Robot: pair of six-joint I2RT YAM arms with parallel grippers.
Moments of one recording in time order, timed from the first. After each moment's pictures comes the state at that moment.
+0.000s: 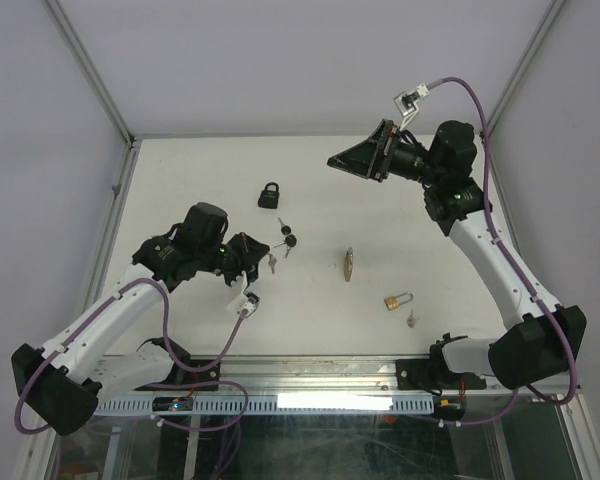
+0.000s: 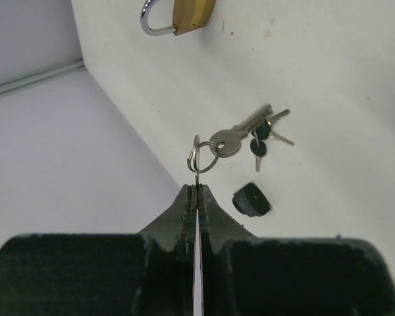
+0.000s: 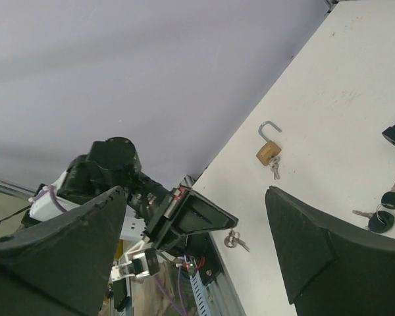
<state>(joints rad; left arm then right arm) -0.59 1.02 0.90 -0.68 0.54 2.04 0.31 1.30 1.25 0.09 -0.85 0.87</state>
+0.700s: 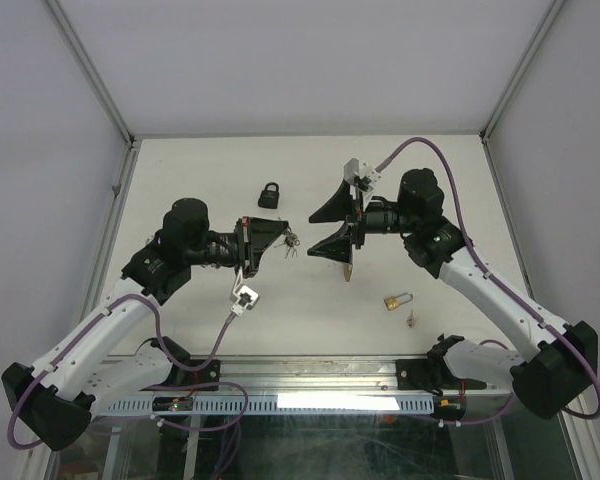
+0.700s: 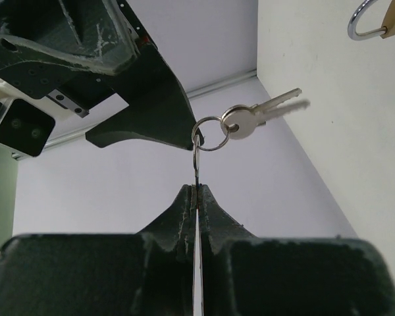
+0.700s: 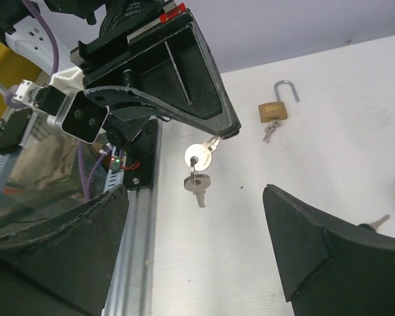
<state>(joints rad) -0.59 0.92 0.89 -0.31 0.77 2.04 0.57 1.13 0.97 0.05 -0.98 0.17</state>
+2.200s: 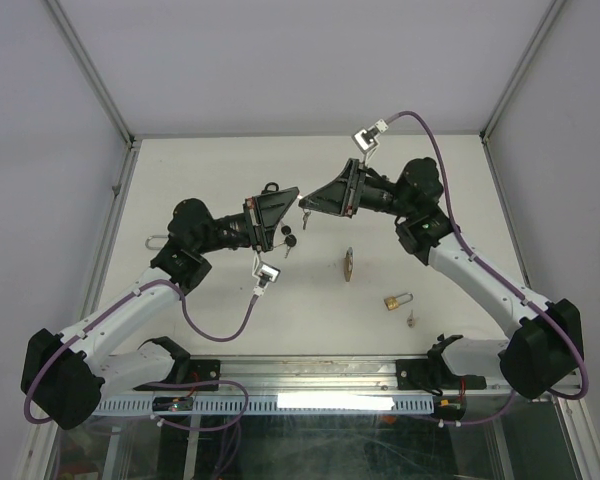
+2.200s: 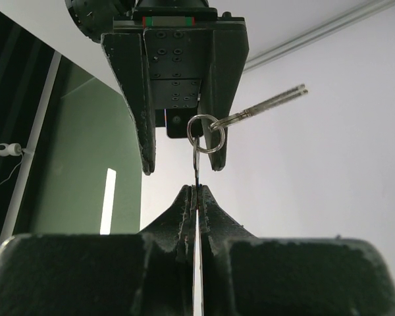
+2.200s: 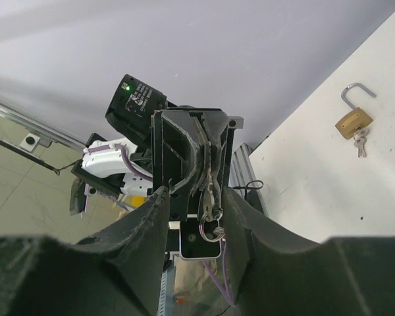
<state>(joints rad) -0.59 1.07 0.75 0.46 0.76 2.04 0.54 1.25 1.01 0.41 -0.82 1.04</state>
